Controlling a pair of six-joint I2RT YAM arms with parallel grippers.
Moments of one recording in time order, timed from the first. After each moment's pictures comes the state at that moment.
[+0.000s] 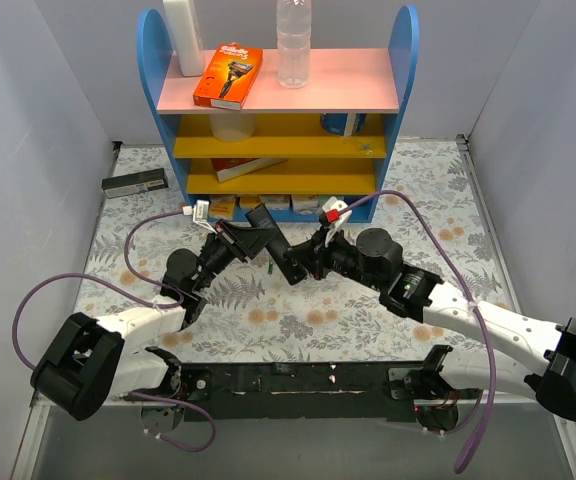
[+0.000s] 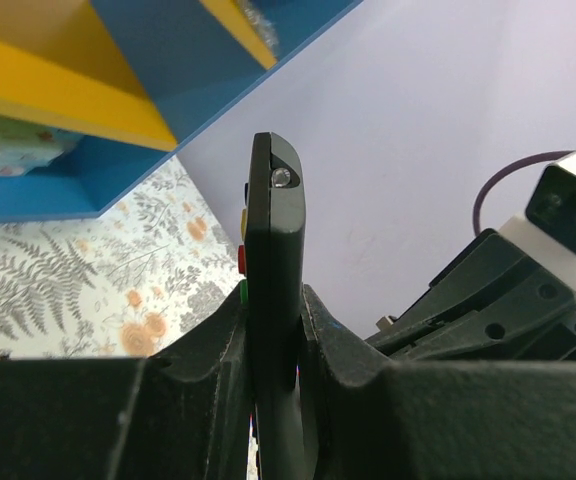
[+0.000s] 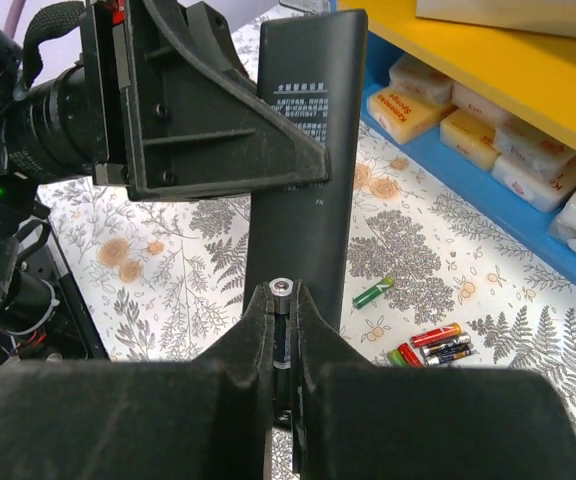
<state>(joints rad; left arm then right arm) -0.53 1.19 0.32 1.13 0.28 -1.05 0.97 1.08 0.77 0.15 -0.05 0.21</state>
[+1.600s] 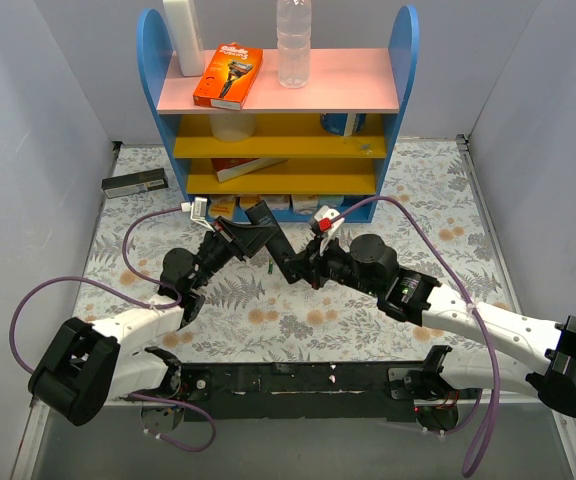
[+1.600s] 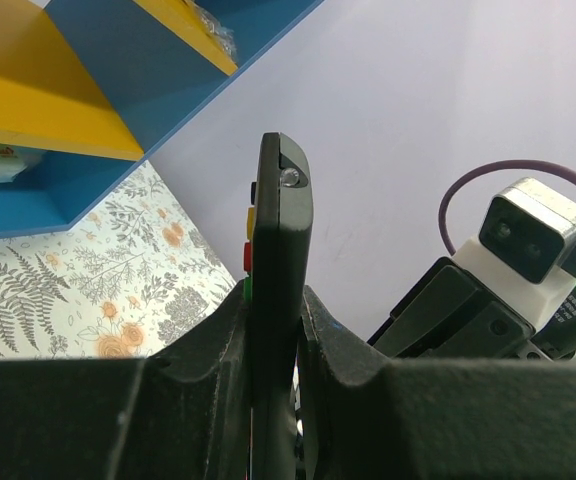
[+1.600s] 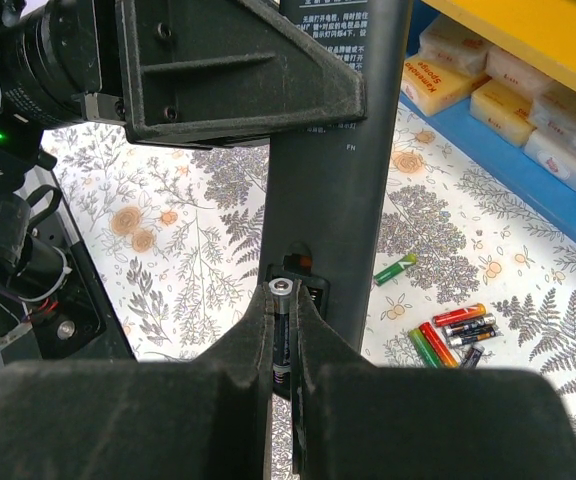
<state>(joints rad) -0.52 1.16 0.36 1.14 0.33 -1.07 1.02 1.07 0.76 0.10 -0.04 0.20</state>
